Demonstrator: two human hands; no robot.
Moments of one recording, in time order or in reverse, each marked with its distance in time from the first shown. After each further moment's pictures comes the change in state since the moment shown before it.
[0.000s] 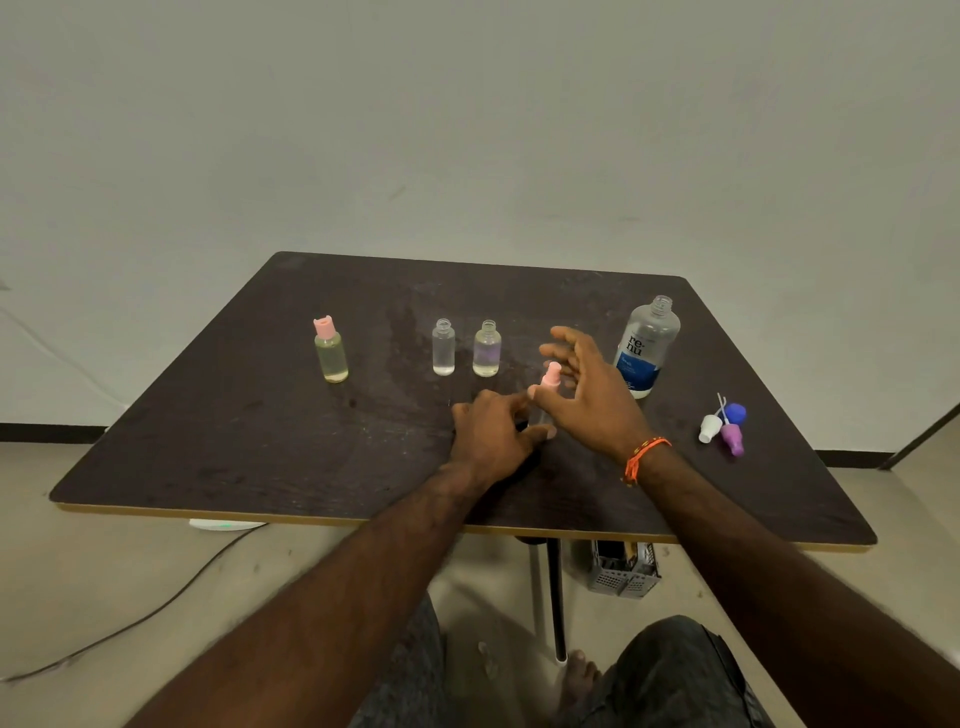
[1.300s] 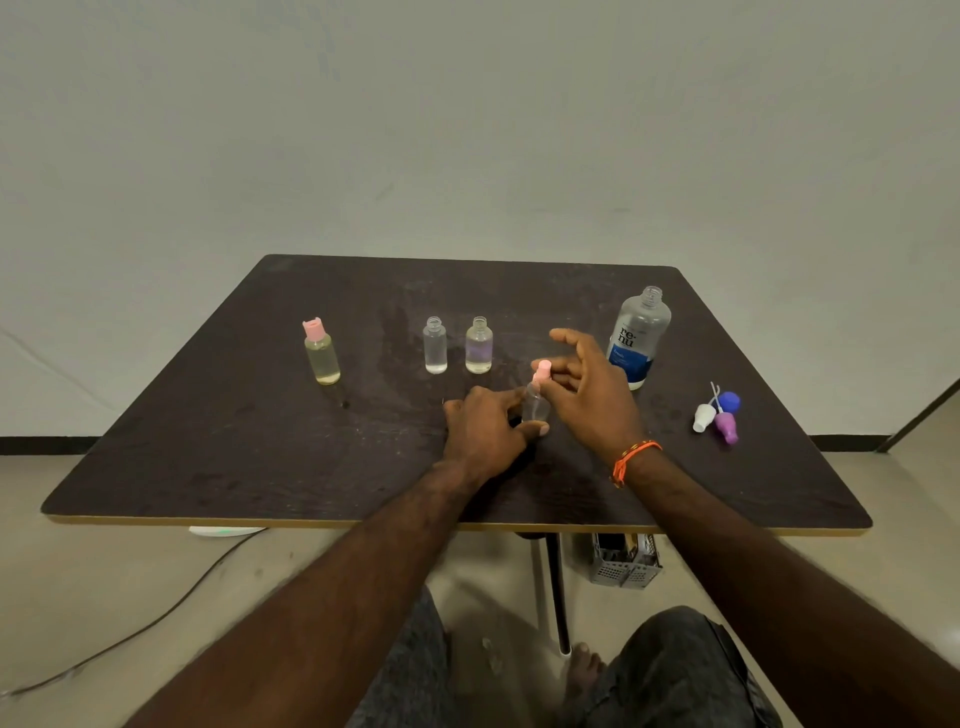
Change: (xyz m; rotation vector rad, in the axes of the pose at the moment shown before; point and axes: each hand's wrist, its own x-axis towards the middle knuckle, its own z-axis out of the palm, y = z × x) left_hand 0.000 0.003 -0.003 0.038 0.000 0.004; right_hand -0.006 0.011 0.005 0.139 0.140 0.036
